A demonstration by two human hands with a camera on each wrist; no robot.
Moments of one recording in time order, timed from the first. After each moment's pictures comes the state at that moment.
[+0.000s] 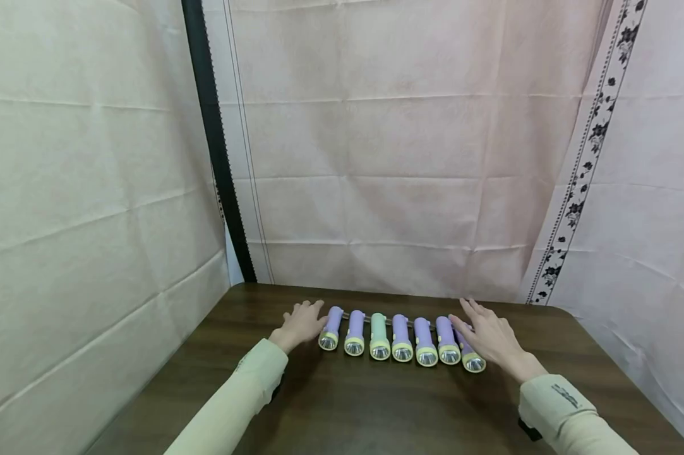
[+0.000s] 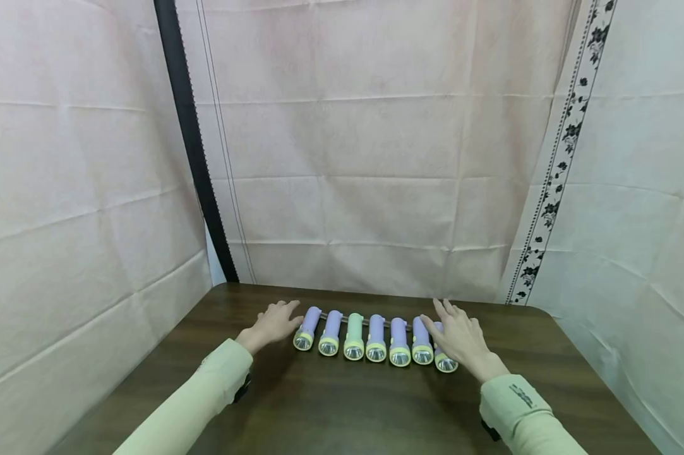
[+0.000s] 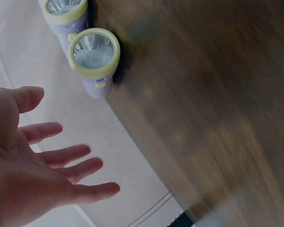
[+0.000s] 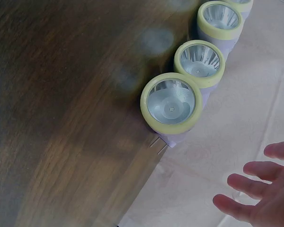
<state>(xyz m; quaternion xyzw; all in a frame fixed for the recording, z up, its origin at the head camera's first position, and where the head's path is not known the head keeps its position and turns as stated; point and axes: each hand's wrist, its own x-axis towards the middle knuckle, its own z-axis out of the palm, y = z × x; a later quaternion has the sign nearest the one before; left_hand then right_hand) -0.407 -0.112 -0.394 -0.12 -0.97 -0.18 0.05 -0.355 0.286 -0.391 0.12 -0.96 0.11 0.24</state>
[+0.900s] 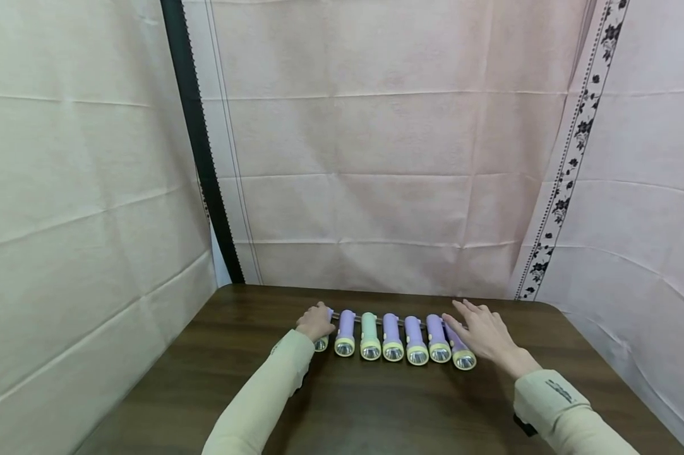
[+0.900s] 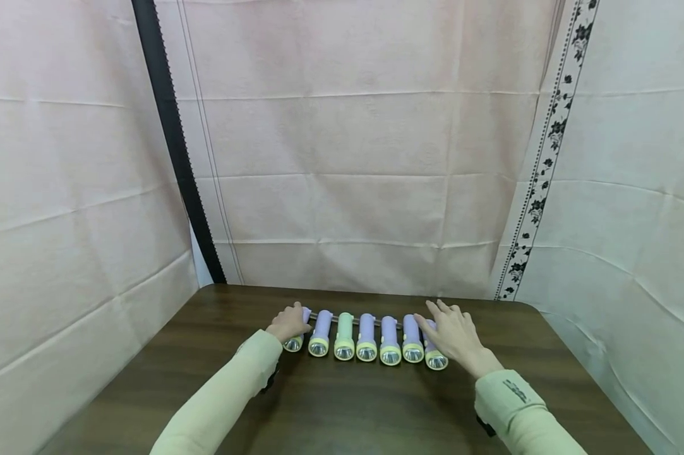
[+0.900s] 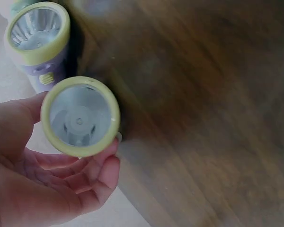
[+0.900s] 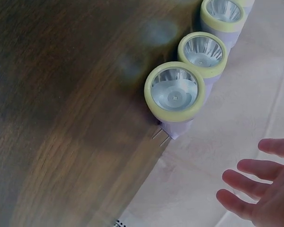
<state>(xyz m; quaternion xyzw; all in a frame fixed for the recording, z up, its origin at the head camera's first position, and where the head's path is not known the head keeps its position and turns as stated) -0.448 -0.059 -0.421 -0.02 -0.98 -0.18 0.03 -0.352 0.290 -0.389 0.10 -0.96 0.11 0.22</state>
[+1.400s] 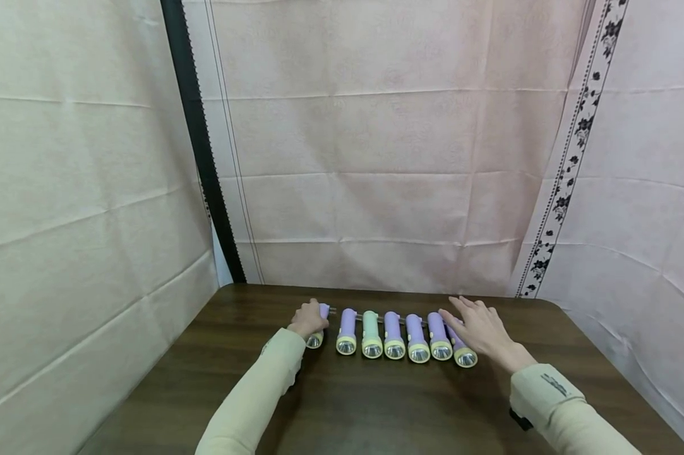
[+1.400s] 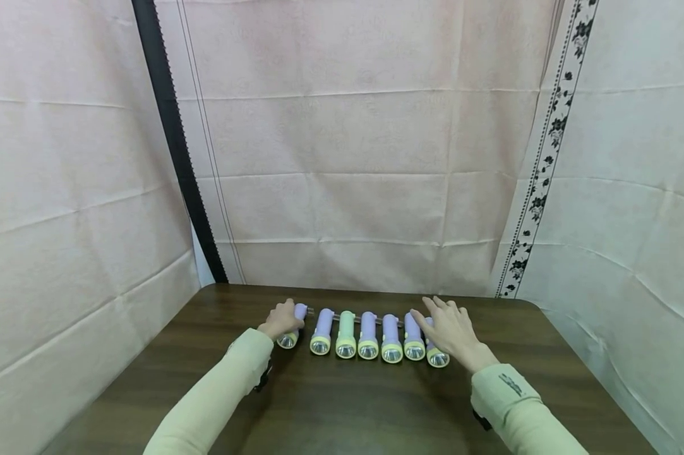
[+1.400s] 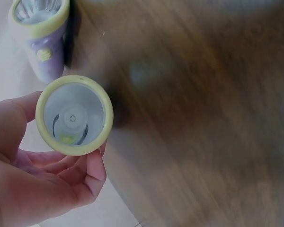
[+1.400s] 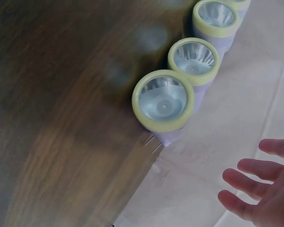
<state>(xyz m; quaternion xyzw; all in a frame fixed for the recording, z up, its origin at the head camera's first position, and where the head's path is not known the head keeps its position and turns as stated) -0.448 -0.080 -0.416 0.00 -0.97 -0.23 0.03 -0.355 0.282 -0.386 0.11 -0.96 0.12 0.23</state>
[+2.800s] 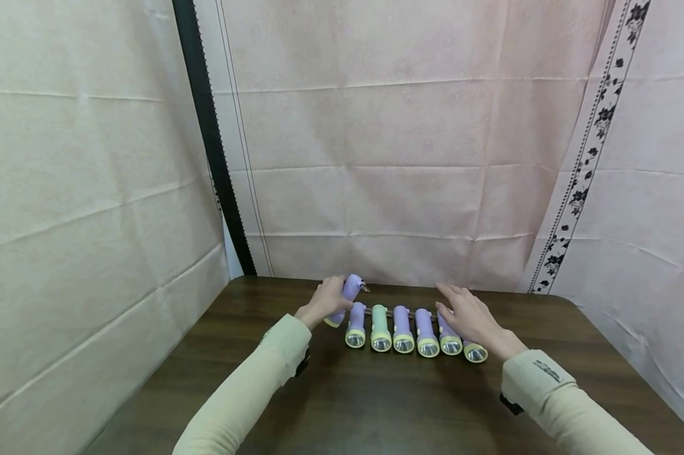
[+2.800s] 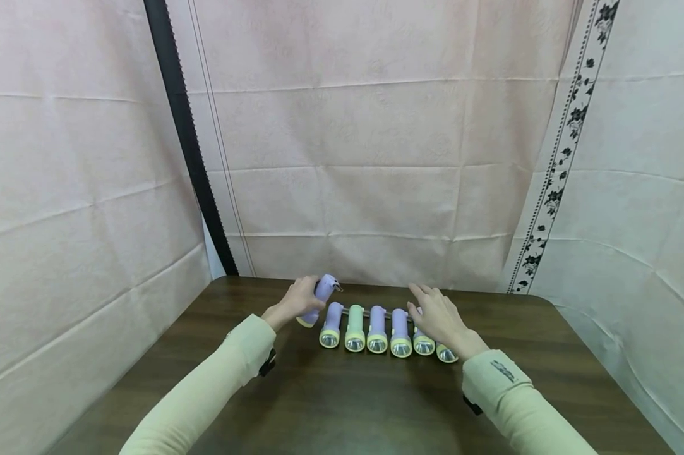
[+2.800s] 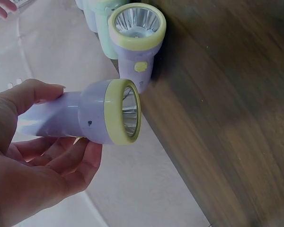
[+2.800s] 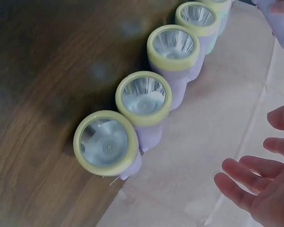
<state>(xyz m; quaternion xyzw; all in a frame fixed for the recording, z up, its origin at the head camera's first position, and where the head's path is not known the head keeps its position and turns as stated) -0.422 -0.060 -0.358 -0.16 -0.95 -0.26 0.08 -0.356 0.245 -0.369 0.19 -0.94 0.15 0.23</state>
